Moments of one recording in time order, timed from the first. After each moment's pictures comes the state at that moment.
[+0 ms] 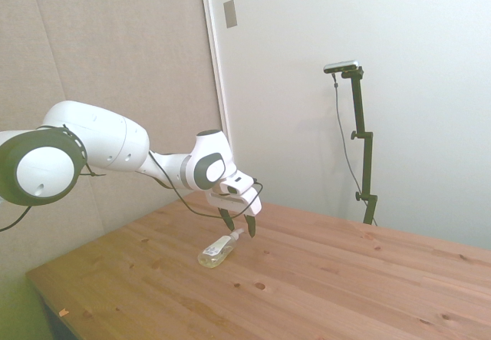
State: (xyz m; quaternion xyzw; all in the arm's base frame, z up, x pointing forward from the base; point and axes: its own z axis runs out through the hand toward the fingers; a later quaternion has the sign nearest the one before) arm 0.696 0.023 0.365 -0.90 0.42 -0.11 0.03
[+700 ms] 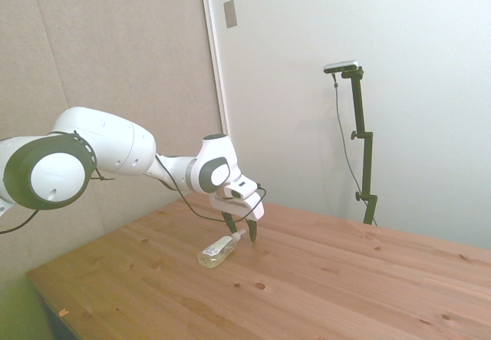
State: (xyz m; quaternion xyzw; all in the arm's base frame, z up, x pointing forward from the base) arm 0.705 0.020 0.352 -0.90 0.43 -0.09 0.03
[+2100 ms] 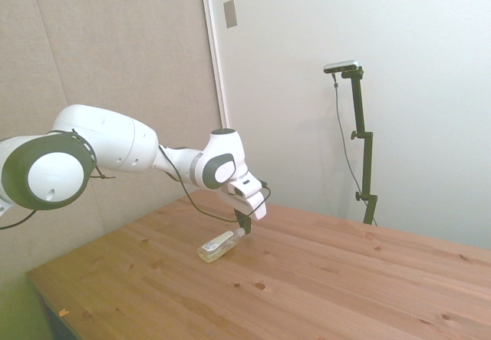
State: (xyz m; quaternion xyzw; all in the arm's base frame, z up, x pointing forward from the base) arm 0.713 -0.001 0.383 -0.84 0.52 -0.12 0.08
